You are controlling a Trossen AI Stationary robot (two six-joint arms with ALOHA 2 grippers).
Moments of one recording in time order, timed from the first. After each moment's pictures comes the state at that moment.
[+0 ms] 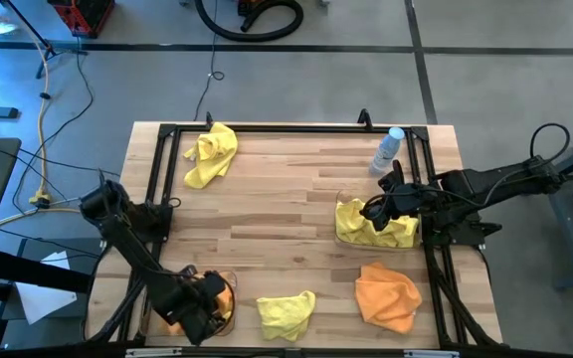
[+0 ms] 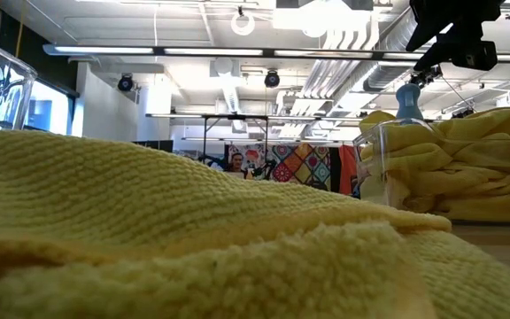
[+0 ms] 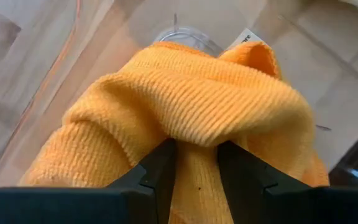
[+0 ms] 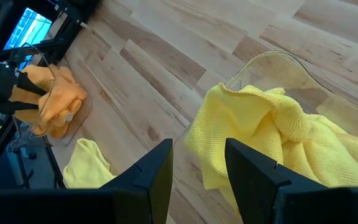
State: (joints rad) left arm -0.90 1.75 1.21 -0.94 -0.22 -1.51; right arm 0.23 0.87 0.85 -0.77 0.26 1.06
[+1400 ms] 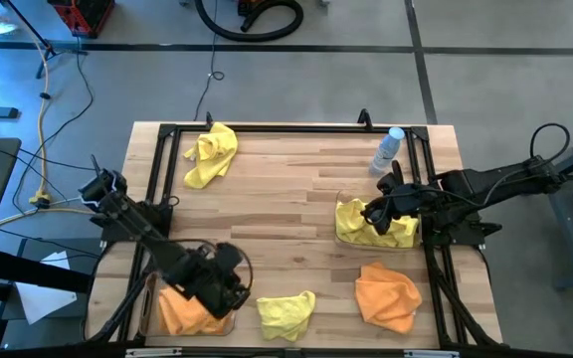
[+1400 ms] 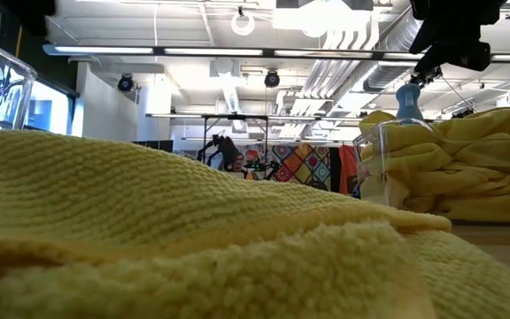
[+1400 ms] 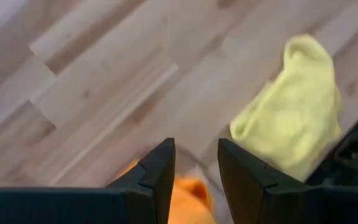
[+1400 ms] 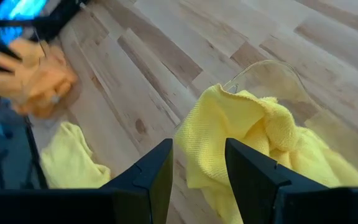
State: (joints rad) left arm -0.69 1.67 1.41 -1.08 -0.37 -1.49; right arm 0.23 0.87 0.85 -0.78 0.26 0.91
